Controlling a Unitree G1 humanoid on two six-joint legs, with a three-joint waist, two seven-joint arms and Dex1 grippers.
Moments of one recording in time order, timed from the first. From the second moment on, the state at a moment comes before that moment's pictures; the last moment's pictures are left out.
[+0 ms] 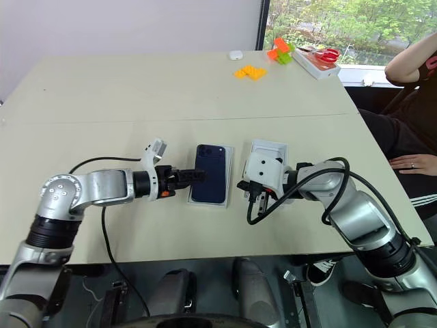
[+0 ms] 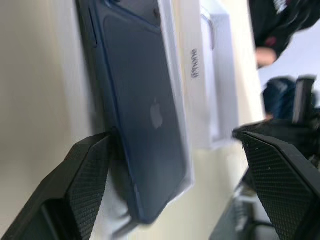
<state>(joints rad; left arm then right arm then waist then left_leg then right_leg) -0.49 0.62 -0.07 -0.09 -1.90 1.16 0.43 -0.43 -0.81 0.26 -0.50 0.19 0.75 0.96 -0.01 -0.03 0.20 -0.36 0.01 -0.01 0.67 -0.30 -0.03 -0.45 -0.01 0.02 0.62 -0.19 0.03</state>
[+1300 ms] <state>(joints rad) -0.25 0.78 -0.18 -0.40 -0.60 0.81 -0.27 -0.54 -0.67 0.32 -0.35 0.12 0.88 0.77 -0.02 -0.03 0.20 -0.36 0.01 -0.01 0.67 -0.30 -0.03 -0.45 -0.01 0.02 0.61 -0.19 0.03</state>
